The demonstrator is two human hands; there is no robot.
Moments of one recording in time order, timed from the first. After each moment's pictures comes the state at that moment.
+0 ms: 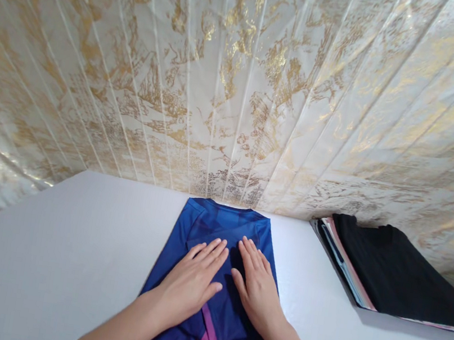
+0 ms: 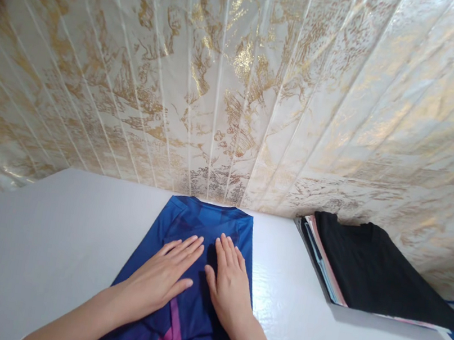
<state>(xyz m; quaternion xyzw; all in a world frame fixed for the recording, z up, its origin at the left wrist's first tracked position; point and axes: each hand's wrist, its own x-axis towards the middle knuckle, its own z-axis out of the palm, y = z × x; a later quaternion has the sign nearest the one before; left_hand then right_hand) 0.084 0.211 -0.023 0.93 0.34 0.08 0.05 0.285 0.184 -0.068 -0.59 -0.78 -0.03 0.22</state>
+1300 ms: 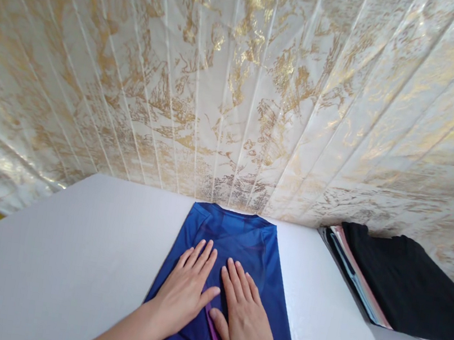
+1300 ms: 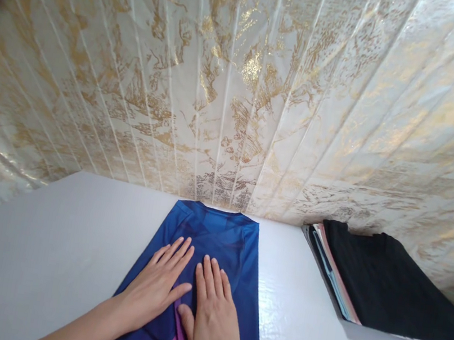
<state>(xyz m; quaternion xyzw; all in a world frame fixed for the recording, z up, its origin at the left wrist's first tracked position) 0.071 0.213 -0.053 0.89 0.44 0.10 0.01 0.249 0.157 -0.073 -0.54 -0.83 -0.02 0.16</state>
